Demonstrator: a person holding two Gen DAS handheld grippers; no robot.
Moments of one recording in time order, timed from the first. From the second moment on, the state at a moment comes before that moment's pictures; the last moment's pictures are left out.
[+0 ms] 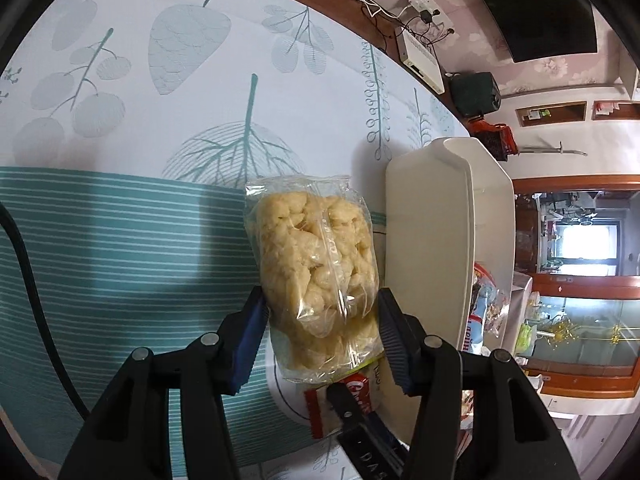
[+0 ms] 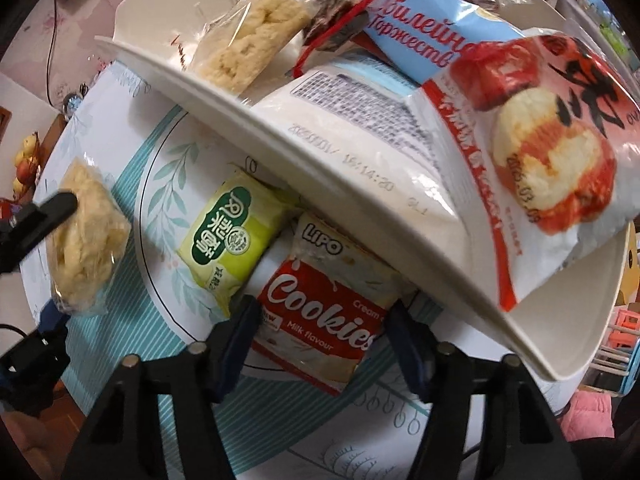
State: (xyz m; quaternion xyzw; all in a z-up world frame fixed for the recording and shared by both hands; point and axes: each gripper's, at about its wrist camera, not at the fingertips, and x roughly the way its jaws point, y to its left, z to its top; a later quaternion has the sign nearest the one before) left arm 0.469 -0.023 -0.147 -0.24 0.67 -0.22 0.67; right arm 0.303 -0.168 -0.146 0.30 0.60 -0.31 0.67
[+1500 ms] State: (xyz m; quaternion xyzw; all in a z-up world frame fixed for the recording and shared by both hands) left arm 0.403 -0.019 -0.027 -0.25 0.50 -0.30 0.78; right arm 0.253 -0.186 -0.020 0.23 0.50 0.00 0.84
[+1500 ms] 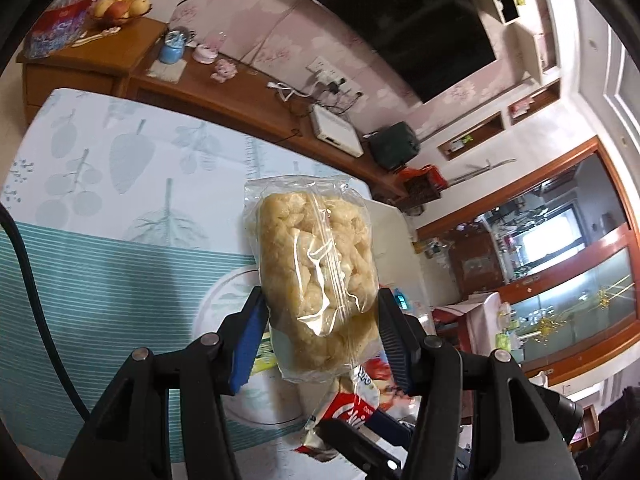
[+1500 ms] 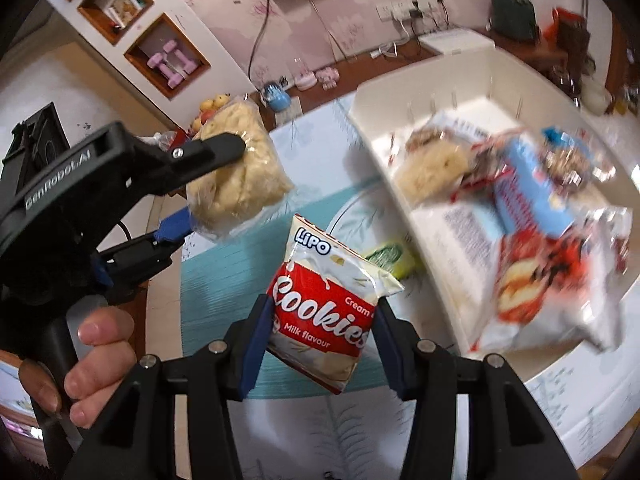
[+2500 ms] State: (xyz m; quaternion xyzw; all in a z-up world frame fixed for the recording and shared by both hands) left arm 0.401 -0.180 -0.049 -0.19 0.54 -0.32 0.75; right arm 0.261 -0.338 -0.038 0.27 0.50 -0.04 0.82
